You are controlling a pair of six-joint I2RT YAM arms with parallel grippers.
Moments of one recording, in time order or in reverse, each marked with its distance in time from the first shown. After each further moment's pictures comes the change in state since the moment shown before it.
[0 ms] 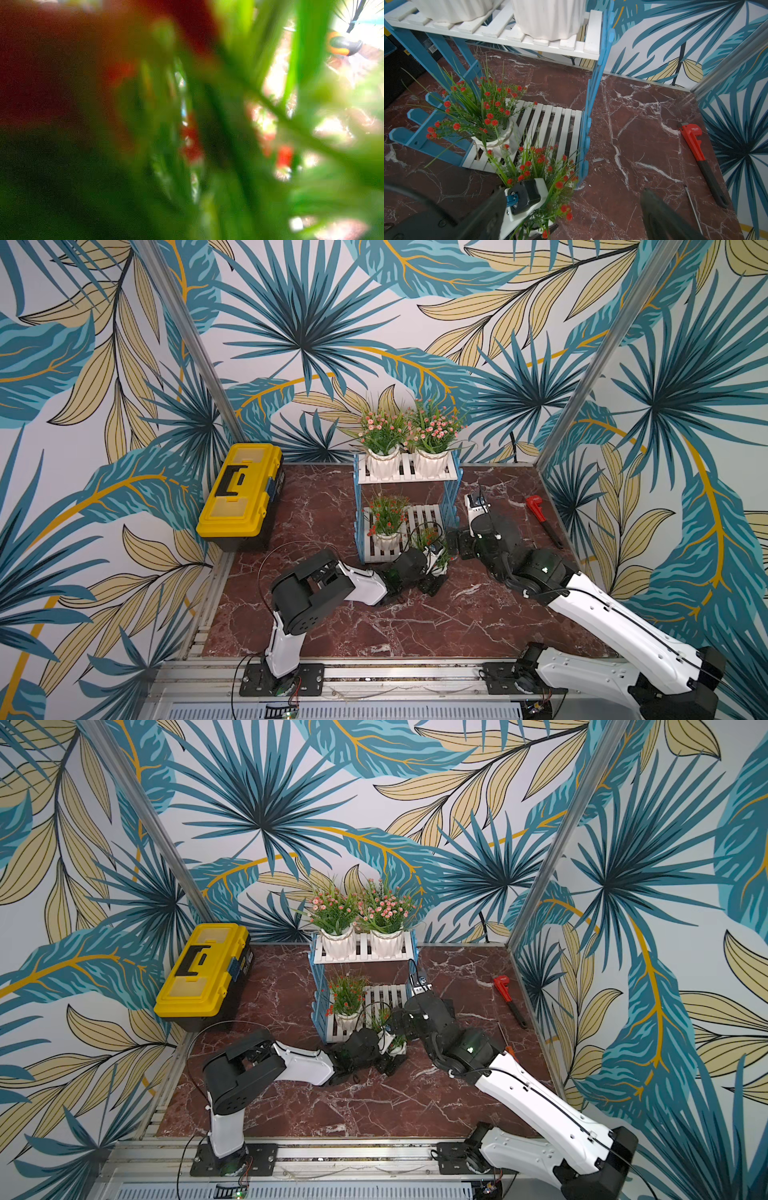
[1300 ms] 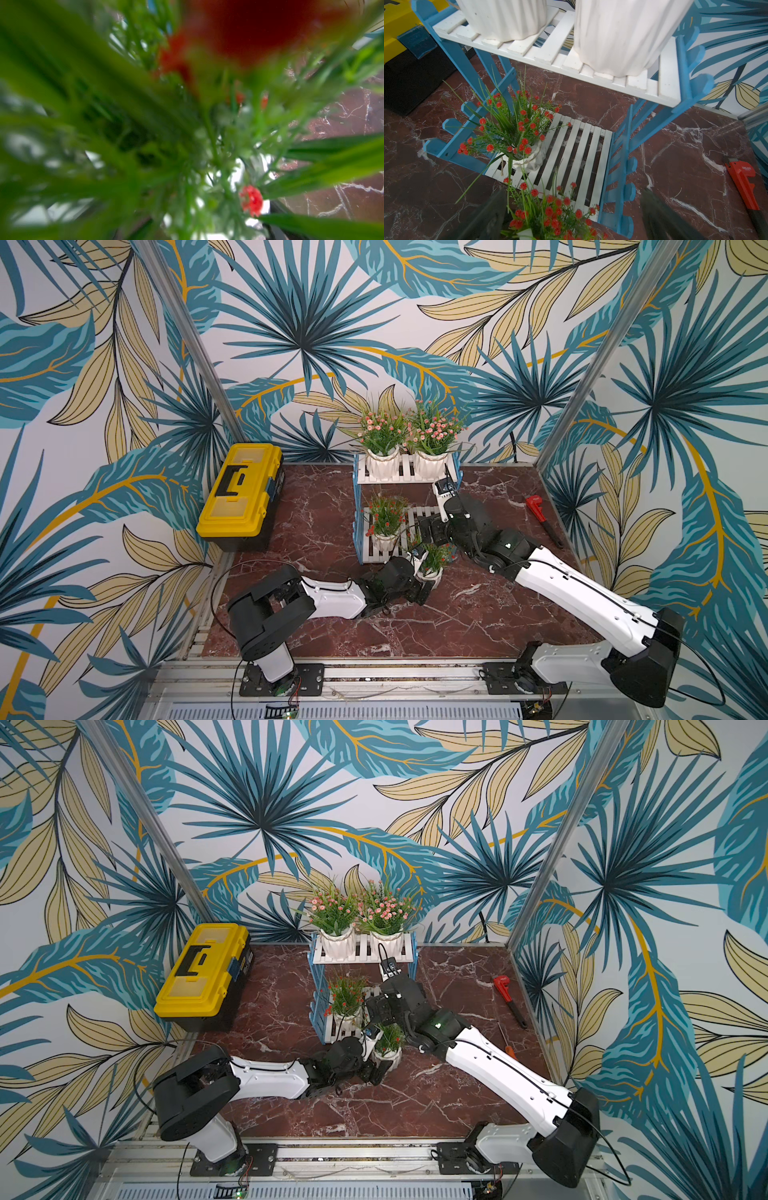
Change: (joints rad) left arm -0.031 -0.261 -0.173 -0.134 -0.092 -0.127; right arm -0.001 0.225 0.126 0.128 -0.123 -0.084
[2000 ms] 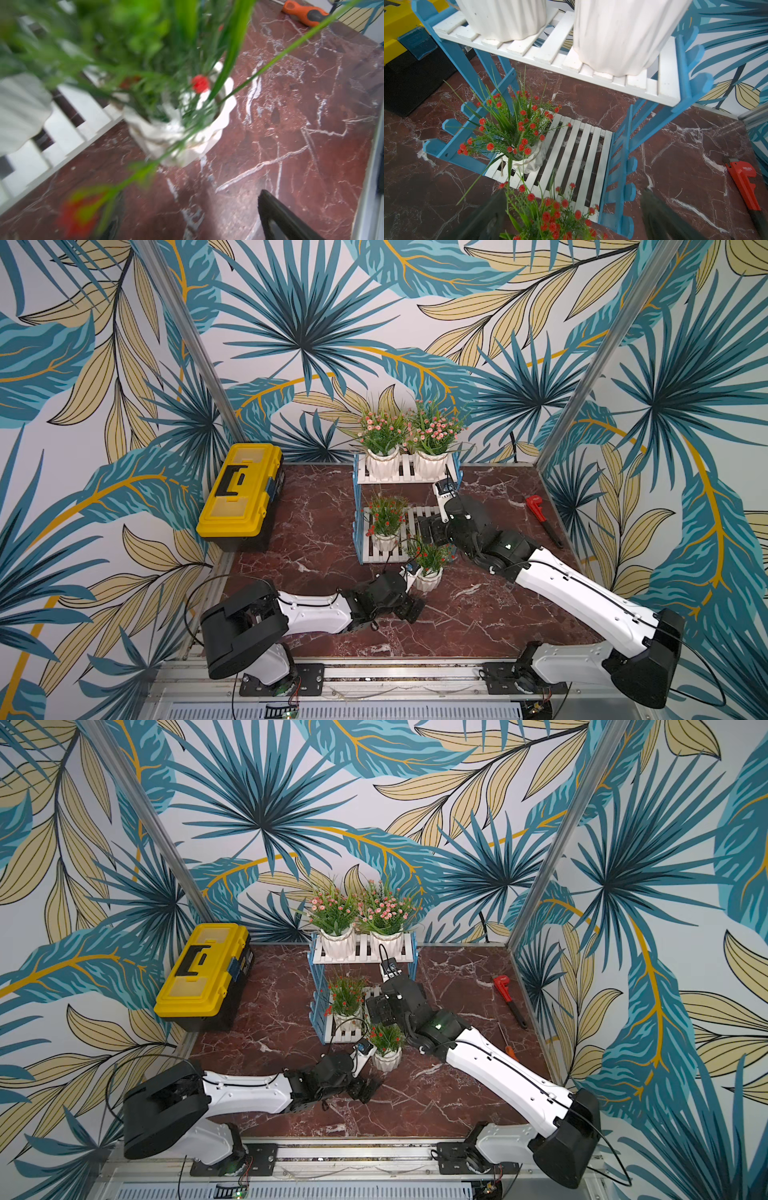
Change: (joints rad) left arm -0.078 -0.154 -0.117 -0.076 0.007 -0.024; right arm 0.000 0.002 -0.012 0.013 -0.005 0.000
